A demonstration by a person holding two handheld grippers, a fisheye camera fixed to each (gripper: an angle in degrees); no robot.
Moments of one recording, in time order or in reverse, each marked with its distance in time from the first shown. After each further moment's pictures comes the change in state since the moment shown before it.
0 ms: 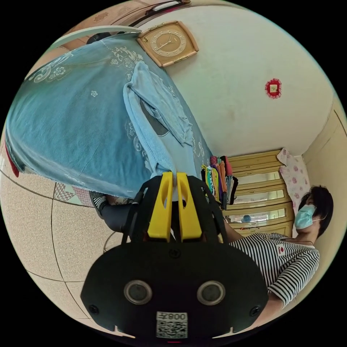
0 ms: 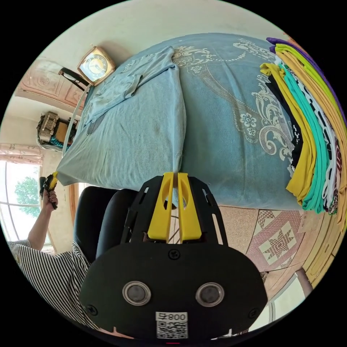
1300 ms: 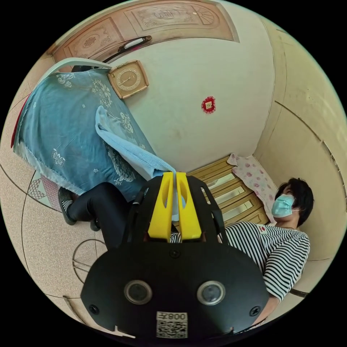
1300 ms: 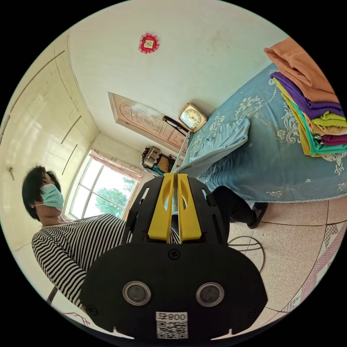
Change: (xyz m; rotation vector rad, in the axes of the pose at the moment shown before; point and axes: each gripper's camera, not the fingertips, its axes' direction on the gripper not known) left arm 0.000 0.311 -0.120 0.312 0.337 0.158; right arm 0.160 0.293 -0.082 0.392 -0.809 -0.140
